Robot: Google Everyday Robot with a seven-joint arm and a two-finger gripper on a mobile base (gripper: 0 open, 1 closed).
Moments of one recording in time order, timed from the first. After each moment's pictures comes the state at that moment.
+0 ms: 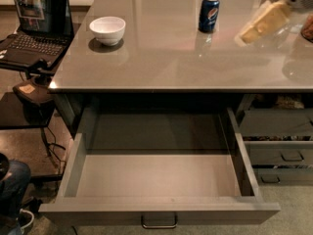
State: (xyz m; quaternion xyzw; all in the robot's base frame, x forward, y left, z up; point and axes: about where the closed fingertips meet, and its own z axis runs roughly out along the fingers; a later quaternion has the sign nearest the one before) arm 0.610 -0.230 1.046 -0.51 0.73 -0.02 0.46
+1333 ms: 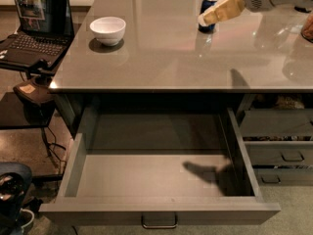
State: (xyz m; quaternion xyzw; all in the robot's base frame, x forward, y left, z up) arm 0.706 -0.185 1.037 -0.40 0.73 0.04 0.56
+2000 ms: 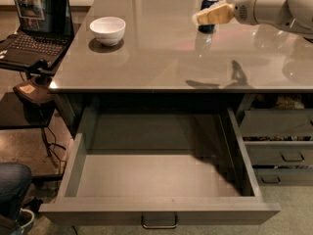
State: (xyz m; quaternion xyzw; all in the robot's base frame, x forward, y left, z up) arm 0.748 -0.191 1.013 -0.31 0.72 0.07 0.62
